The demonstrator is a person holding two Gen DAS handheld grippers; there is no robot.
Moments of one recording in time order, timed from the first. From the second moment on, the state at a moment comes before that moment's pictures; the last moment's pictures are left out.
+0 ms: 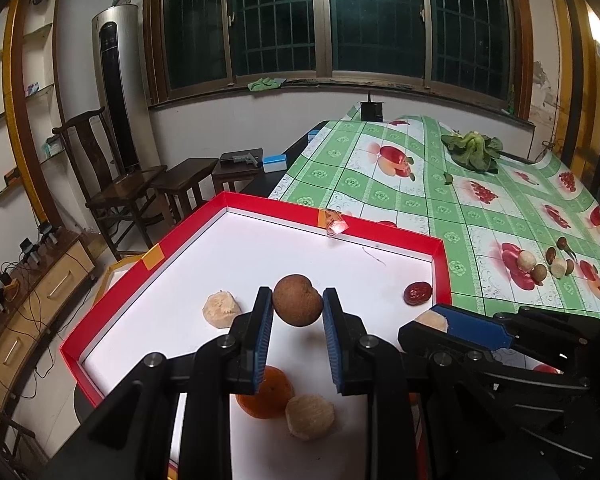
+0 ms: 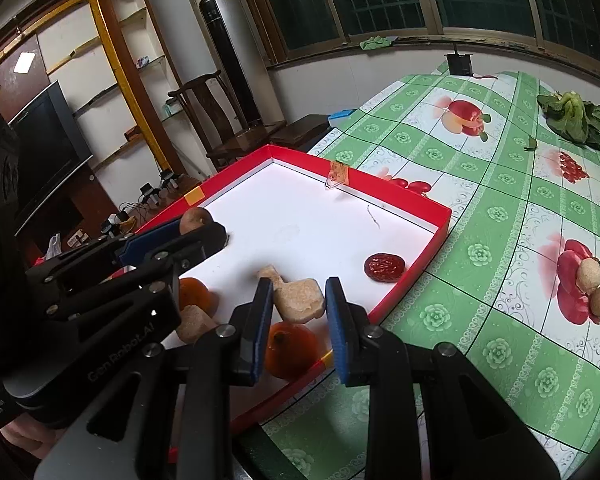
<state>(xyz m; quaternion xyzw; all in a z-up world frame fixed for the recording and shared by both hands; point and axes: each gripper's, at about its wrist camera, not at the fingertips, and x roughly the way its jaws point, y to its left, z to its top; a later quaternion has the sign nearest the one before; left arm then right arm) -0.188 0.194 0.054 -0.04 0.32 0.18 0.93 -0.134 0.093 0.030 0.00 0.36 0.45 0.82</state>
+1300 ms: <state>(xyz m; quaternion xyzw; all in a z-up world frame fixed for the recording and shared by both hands) -0.186 0.154 0.050 0.00 0.32 0.16 0.93 -0.099 -0.025 0.030 0.09 0.37 0.35 0.86</state>
